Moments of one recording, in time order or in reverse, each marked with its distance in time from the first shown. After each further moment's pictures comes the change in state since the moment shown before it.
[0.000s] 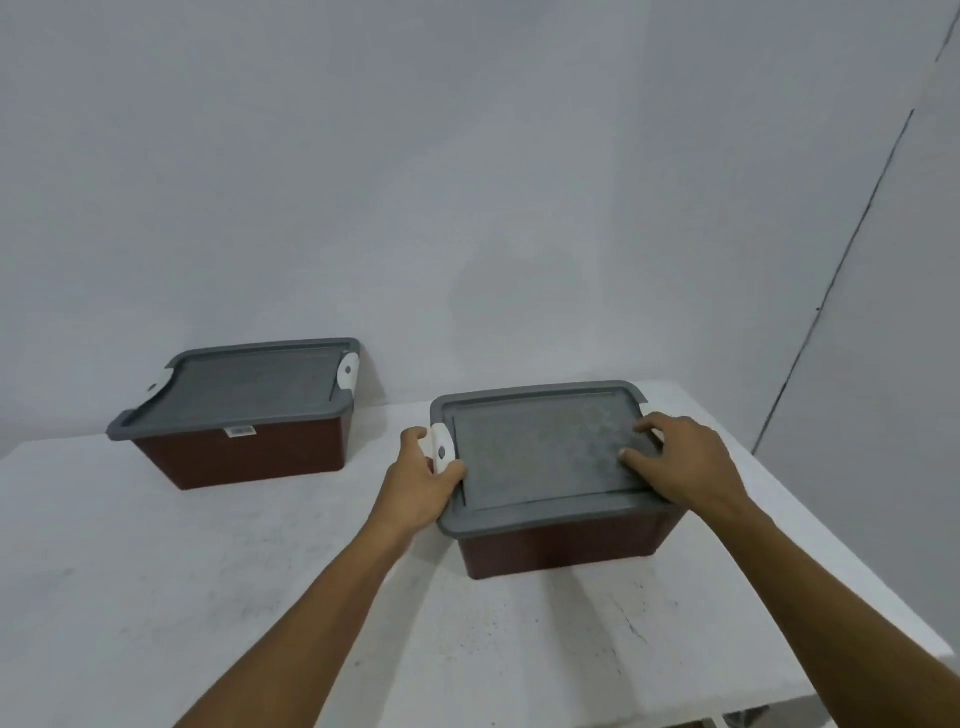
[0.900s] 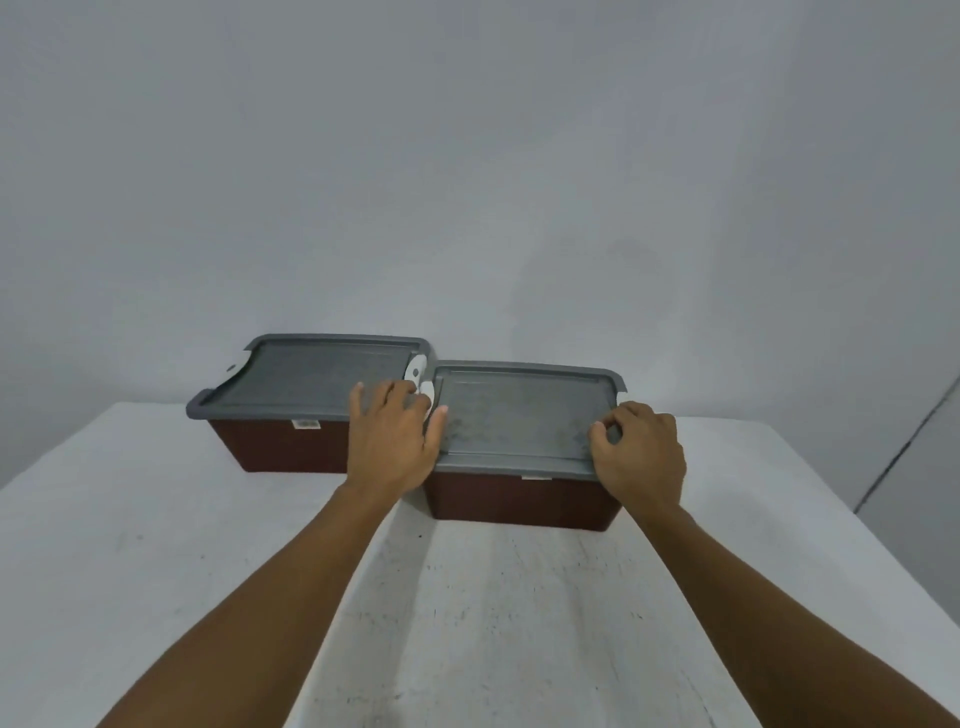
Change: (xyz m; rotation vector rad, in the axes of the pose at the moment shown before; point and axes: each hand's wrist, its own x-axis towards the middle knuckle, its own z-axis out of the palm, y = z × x) left_hand 0.076 -0.030 -0.087 0.952 0.480 0.405; right_hand 0.062 -0.109 0.088 0.177 0.293 -0.206
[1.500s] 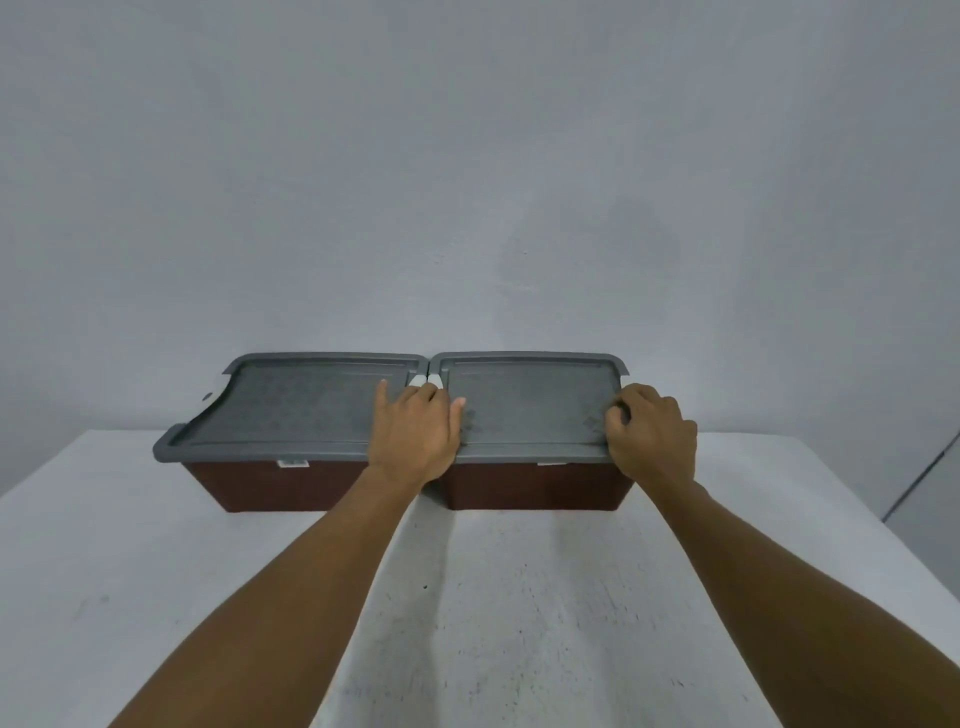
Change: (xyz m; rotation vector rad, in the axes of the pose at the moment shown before) left_hand 0.071 0.000 0.038 0.104 -0.079 0.059; right_hand 0.080 0.012 0.047 -0.136 -0.051 -0.059
